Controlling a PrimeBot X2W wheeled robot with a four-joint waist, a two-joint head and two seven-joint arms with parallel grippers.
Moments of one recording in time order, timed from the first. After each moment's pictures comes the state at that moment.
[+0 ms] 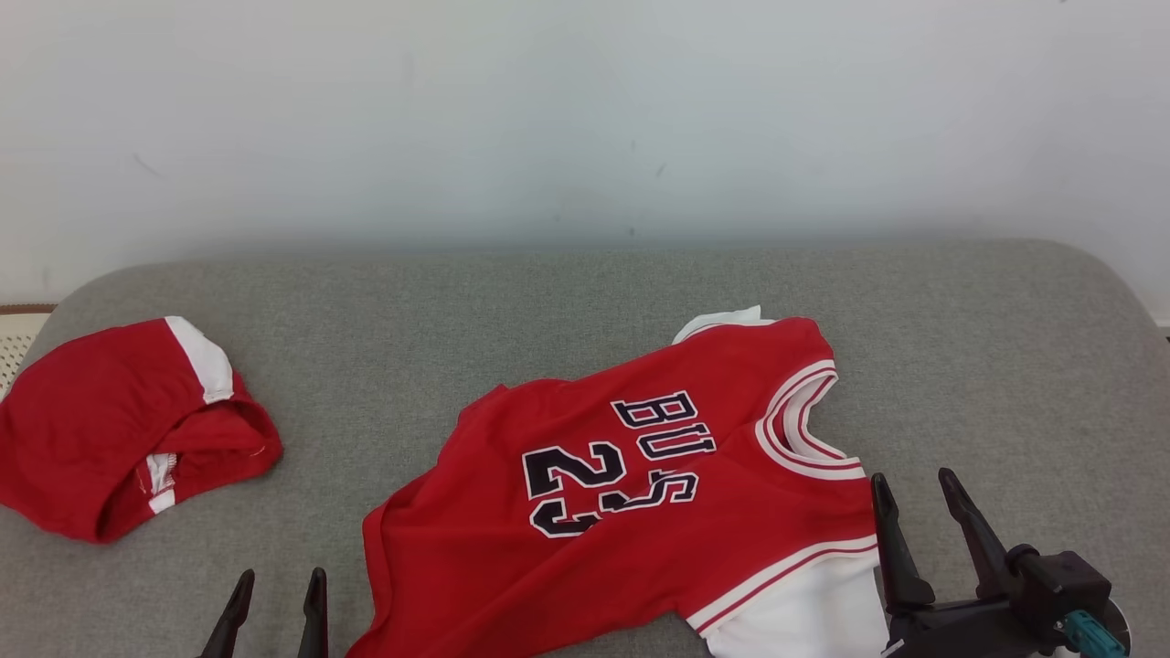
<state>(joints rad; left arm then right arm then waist) -0.01 0.06 0.06 0.13 -0.09 -0.09 -0.26 -0.05 -0.18 0.21 0.13 0.22 0.13 -0.26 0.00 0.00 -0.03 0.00</state>
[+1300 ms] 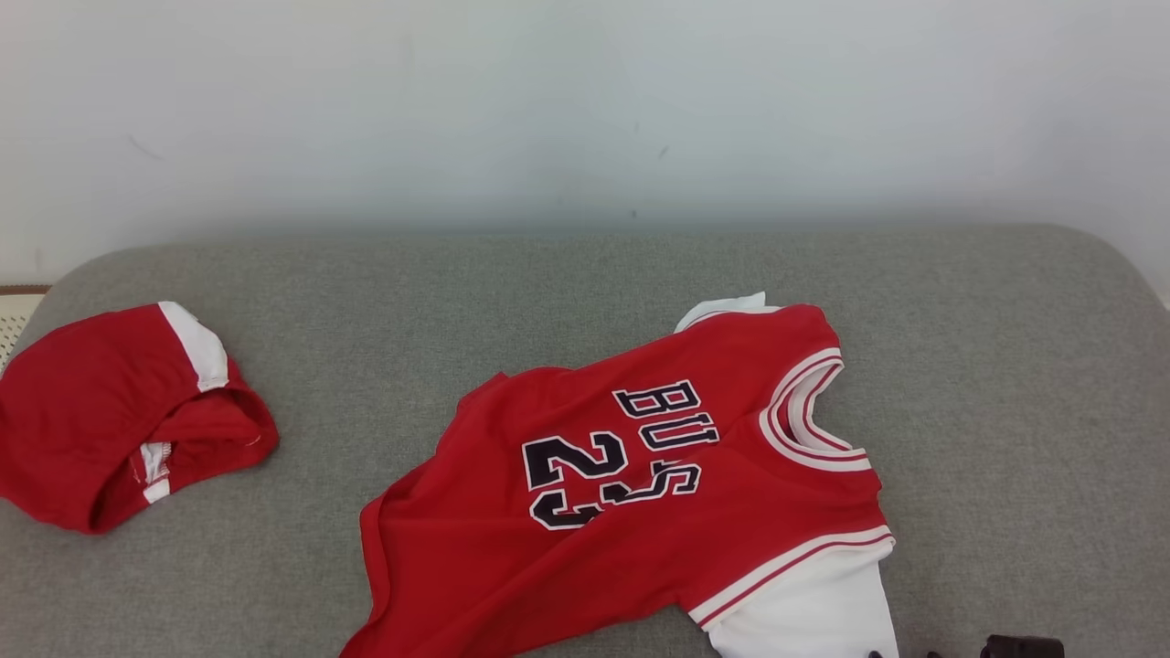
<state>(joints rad) 0.06 0.08 -0.04 0.30 -0.25 -0.11 -0.15 0.05 -0.23 0.23 0.30 0.35 0.13 0.09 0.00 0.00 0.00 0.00</state>
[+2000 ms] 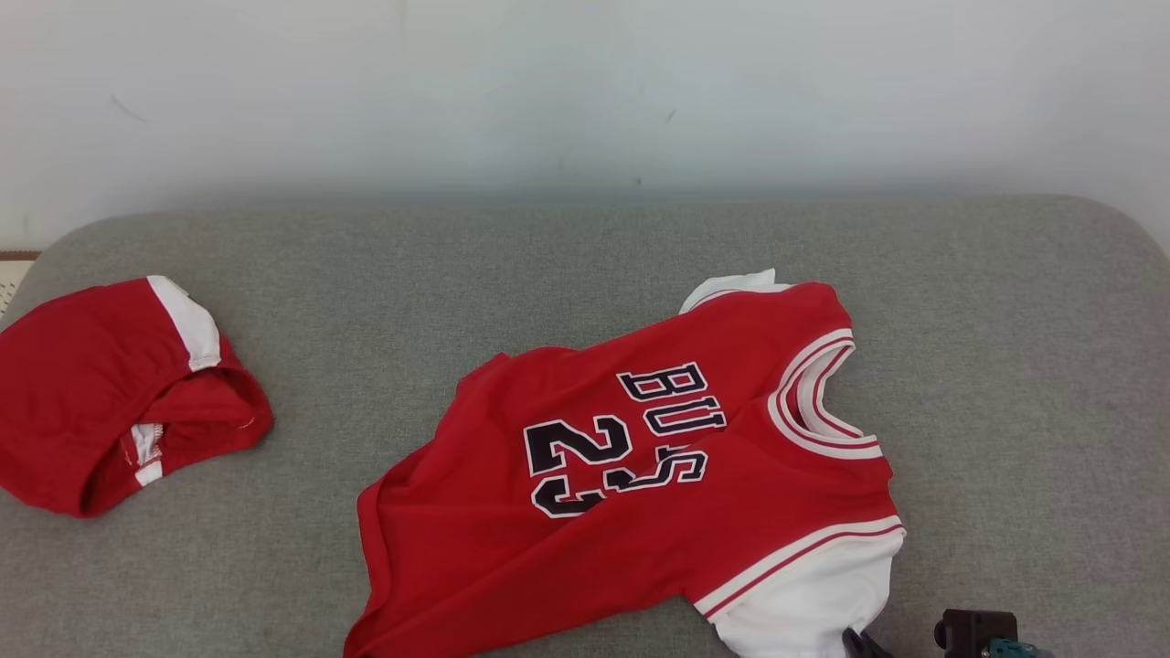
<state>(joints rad) -0.06 0.09 -0.12 0.46 -0.29 -0.12 -0.22 -0.03 -0.20 0.32 0.38 0.43 0.13 0.09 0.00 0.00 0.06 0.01</state>
